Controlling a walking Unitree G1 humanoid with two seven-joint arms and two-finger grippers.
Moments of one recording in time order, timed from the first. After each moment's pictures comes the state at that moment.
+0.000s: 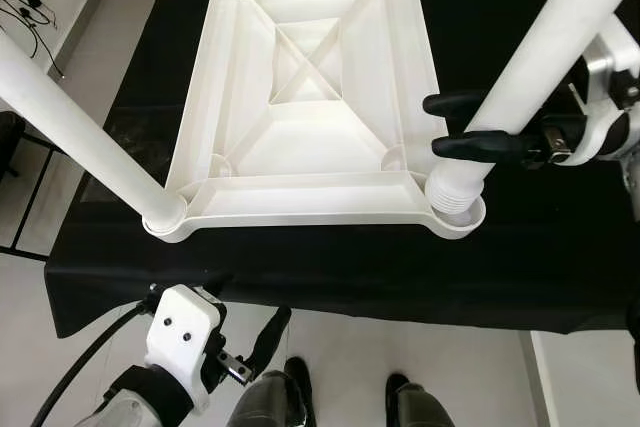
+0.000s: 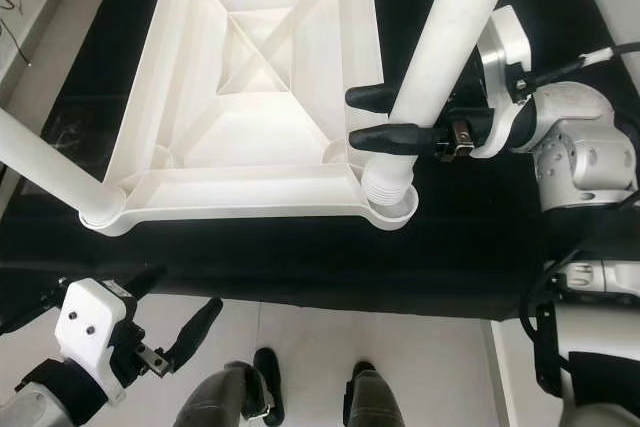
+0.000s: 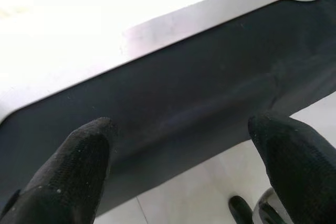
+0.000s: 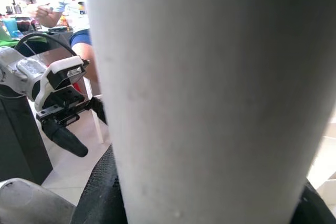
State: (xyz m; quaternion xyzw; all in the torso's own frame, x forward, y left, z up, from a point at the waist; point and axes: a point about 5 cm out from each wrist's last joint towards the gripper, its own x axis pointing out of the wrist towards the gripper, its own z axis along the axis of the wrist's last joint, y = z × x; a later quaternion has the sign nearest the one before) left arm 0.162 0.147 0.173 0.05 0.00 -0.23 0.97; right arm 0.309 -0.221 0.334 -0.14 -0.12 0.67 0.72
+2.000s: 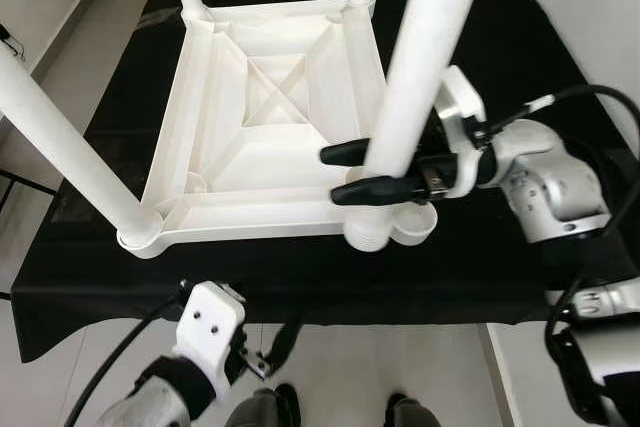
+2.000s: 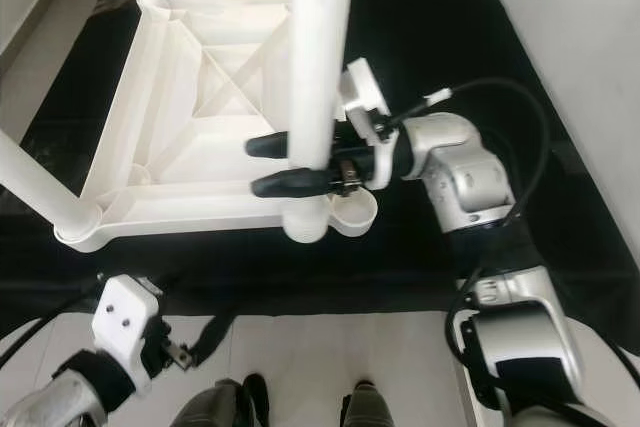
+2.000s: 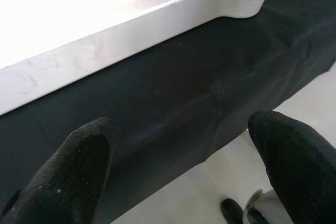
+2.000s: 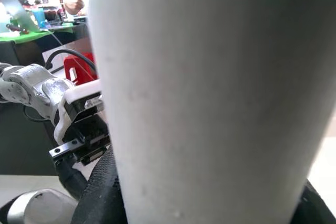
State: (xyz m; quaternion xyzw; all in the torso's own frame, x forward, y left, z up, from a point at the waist) left arm 0.174 0.130 0.154 0.05 0.01 -0.27 0.96; right arm 0.322 -0.143 0.290 -0.09 -0.07 0.74 0.67
